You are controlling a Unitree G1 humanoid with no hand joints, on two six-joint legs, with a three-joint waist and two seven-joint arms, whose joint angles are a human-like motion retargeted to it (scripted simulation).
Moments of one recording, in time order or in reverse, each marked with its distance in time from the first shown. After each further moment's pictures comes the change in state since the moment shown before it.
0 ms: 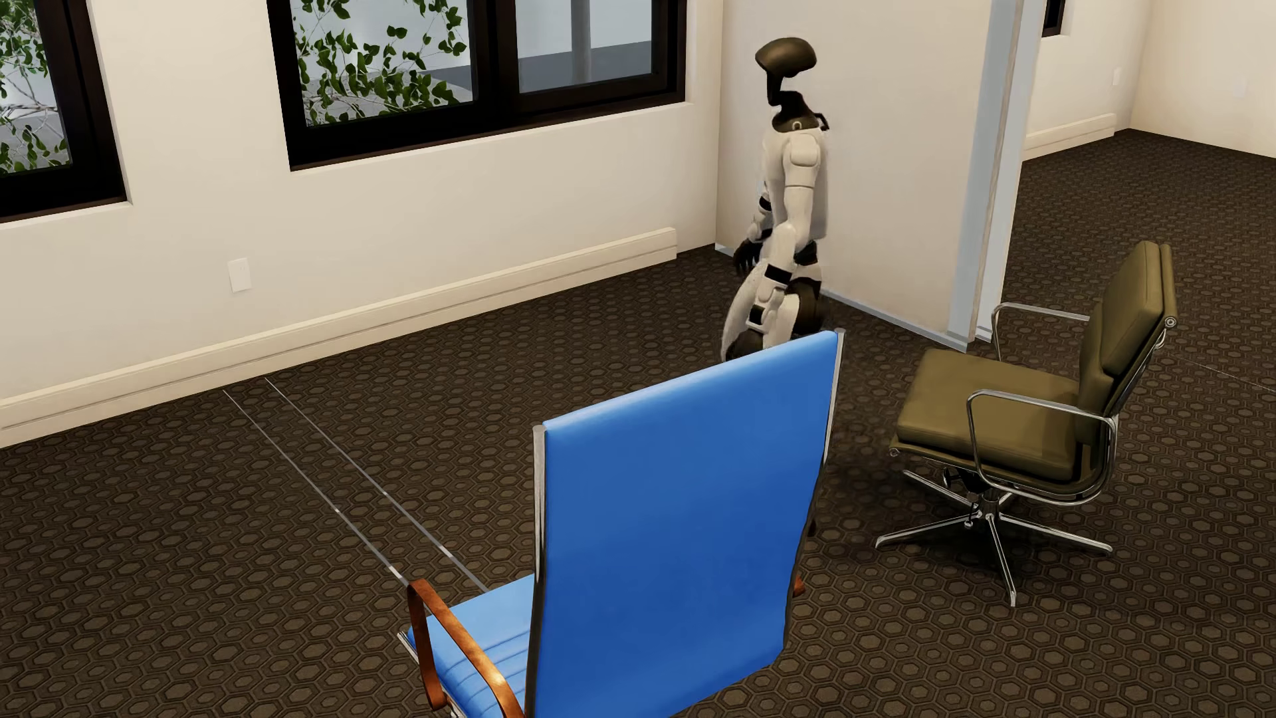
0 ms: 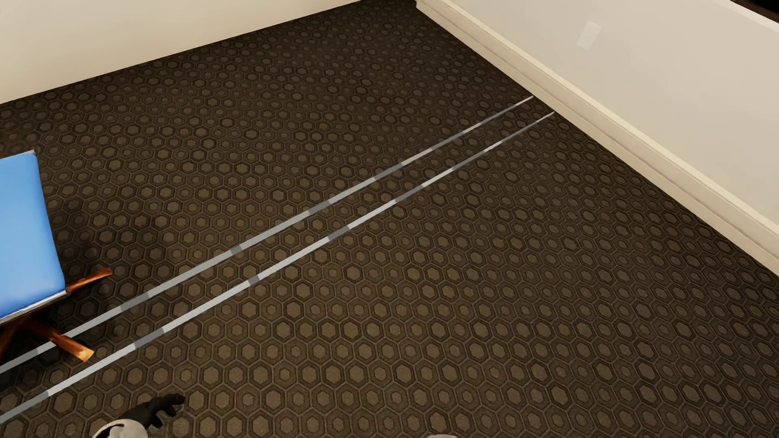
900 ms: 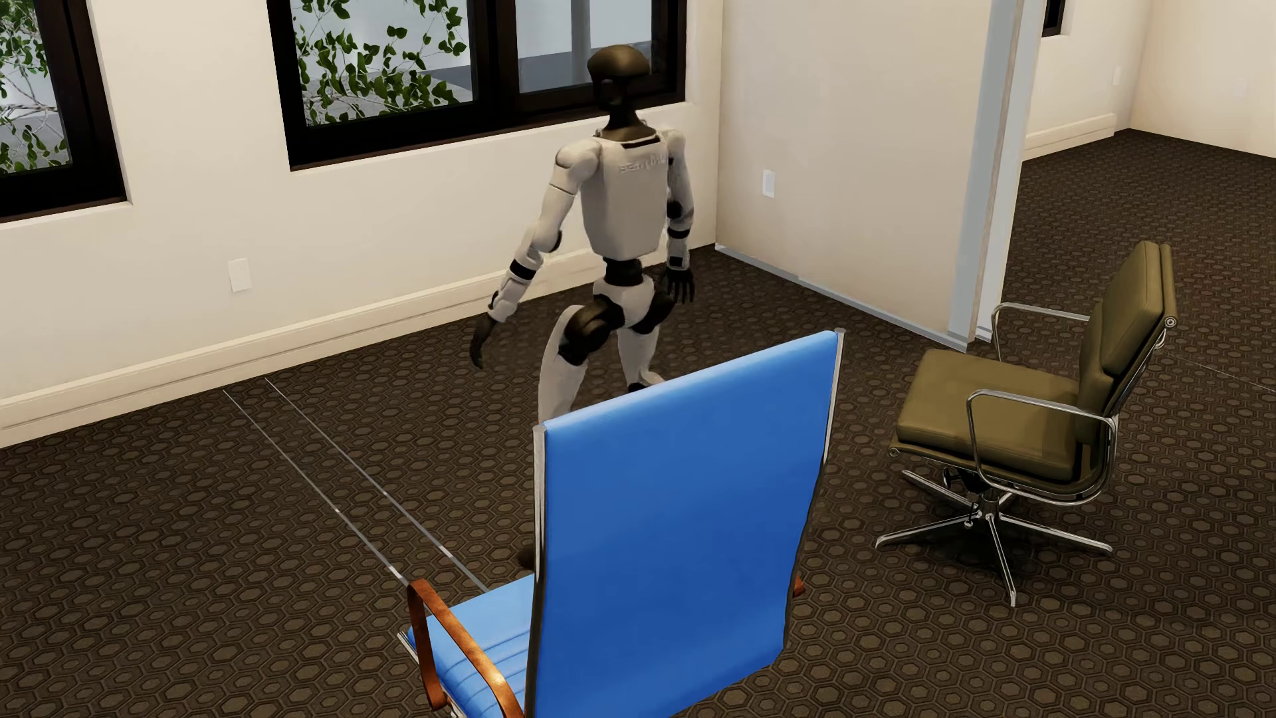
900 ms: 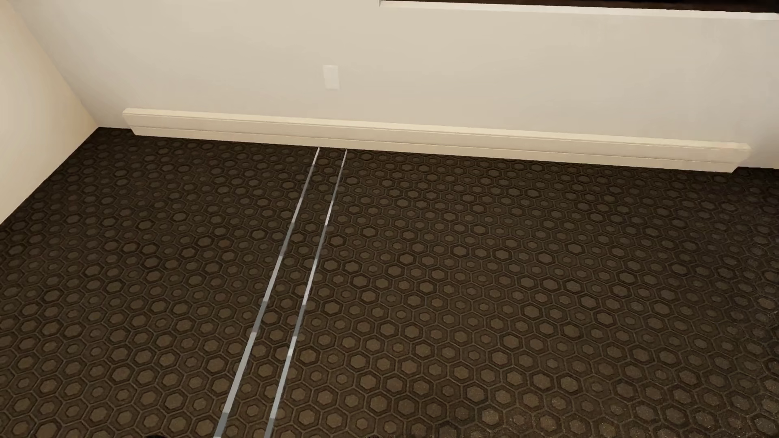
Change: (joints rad) body -0.048 0.078 0.034 0.190 -0.052 0.061 -0.103 0.099 -0.104 0.052 -0.530 0.133 -0.021 0.075 -0.015 -0.008 -0.020 -0.183 0.056 0.134 0.156 0.007 0.026 -0.061 0.041 -0.022 -0.023 -0.023 -0.025
